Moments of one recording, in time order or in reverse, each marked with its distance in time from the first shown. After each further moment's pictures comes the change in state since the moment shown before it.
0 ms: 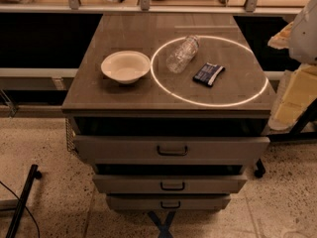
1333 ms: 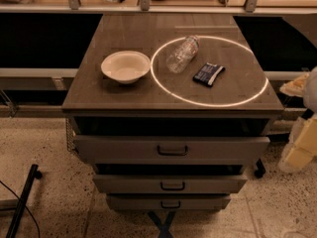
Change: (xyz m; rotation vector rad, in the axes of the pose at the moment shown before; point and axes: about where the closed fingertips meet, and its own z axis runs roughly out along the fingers) arm 0.052 0.047 0.051 -0.116 -0.056 0.131
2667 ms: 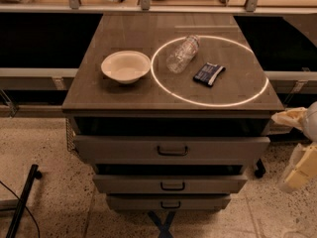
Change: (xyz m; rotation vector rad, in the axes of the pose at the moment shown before) arm 0.038 0.012 0.060 -0.150 -0.207 0.024
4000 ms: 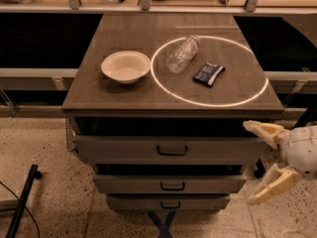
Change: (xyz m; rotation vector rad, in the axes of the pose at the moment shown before) arm -0.043 0.027 0.047 -0.005 -0.510 -0.131
